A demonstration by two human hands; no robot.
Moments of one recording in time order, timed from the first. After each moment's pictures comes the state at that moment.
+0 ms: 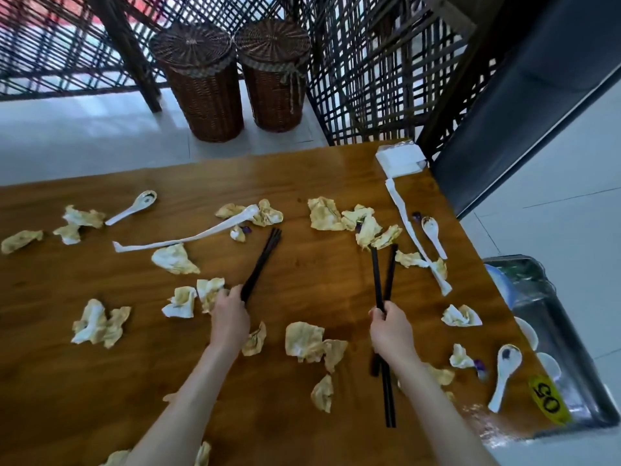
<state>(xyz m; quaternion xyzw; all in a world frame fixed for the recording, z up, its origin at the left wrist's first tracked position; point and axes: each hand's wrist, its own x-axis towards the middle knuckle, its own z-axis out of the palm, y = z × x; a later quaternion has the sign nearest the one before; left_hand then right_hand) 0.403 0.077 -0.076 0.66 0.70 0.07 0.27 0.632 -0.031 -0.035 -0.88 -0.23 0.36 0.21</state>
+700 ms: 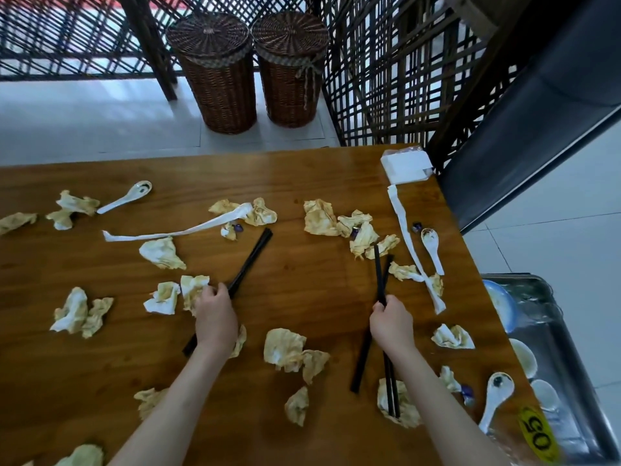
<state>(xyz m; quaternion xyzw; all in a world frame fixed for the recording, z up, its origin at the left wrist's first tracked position) 0.420 0.075 -0.083 0.65 0.74 0.02 0.16 0.677 0.000 -0.035 -0.88 -0.27 0.35 0.16</state>
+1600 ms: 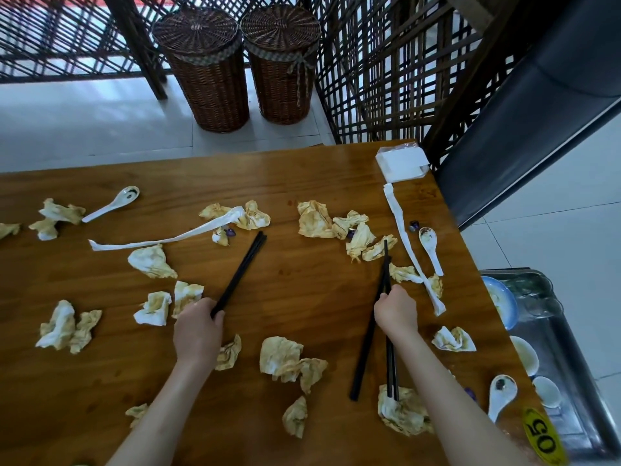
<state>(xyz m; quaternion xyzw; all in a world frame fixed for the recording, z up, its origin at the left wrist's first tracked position) 0.407 0.075 -0.075 0.63 0.75 0.09 0.18 0.704 0.026 -0.052 -0.91 -0.26 0.31 0.10</state>
